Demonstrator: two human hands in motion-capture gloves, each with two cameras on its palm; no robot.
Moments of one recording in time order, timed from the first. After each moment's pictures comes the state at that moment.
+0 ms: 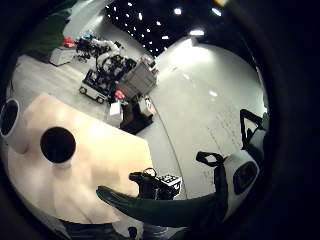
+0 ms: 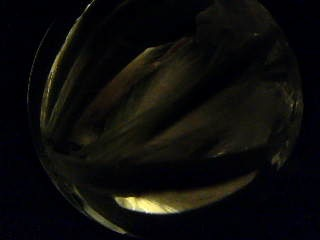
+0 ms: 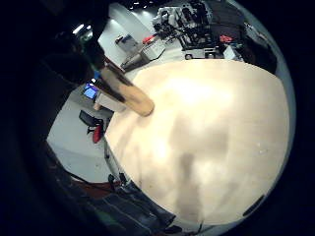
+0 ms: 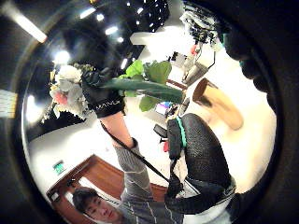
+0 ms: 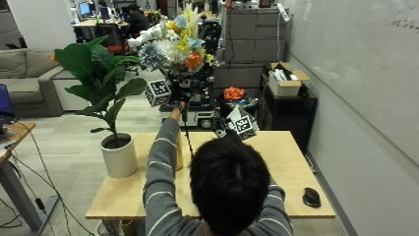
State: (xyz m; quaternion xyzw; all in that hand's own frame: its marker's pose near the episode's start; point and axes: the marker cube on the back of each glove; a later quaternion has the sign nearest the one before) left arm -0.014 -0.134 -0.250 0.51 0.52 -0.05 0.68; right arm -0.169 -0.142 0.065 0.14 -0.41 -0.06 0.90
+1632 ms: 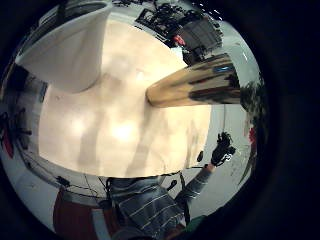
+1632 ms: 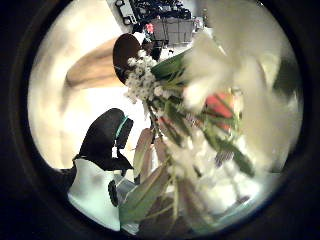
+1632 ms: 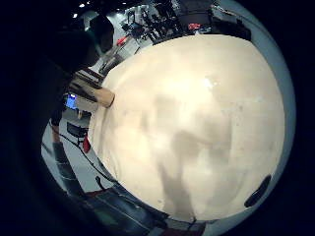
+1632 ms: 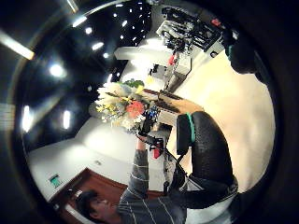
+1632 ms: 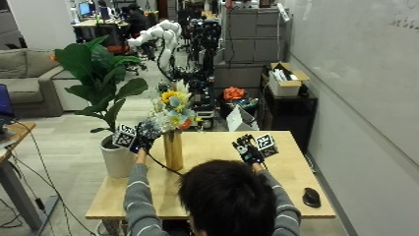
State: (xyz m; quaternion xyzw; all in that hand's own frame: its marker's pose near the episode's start) left arm -0.179 -0.052 0.026 0.14 0.45 -0.30 0.83; right arm -0.072 -0.085 0.128 0.14 -0.42 -0.05 0.90
